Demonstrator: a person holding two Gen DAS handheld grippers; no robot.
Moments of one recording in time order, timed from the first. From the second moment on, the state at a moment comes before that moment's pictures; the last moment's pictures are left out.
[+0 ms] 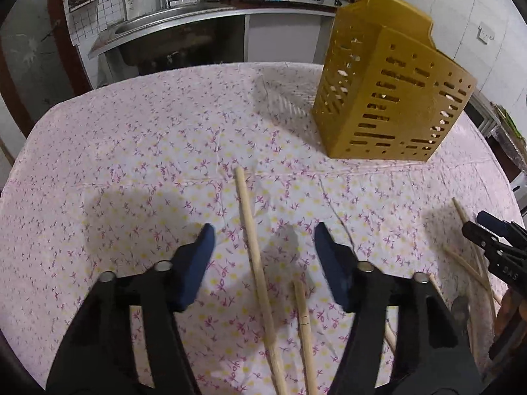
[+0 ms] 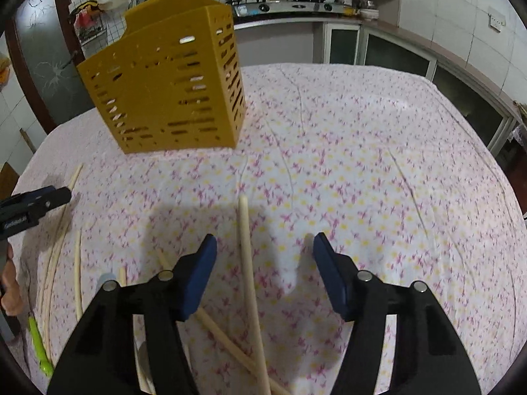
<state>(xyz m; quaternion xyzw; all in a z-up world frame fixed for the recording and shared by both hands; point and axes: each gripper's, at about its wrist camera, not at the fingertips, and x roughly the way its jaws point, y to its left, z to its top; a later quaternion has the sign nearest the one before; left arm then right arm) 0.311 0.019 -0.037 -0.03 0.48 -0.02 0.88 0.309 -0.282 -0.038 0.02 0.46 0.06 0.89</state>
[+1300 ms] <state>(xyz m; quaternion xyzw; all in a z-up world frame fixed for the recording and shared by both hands) 0.311 0.009 -0.057 0.00 0.46 -0.01 0.89 0.307 -0.276 -0.042 0.01 0.44 0.04 0.90</state>
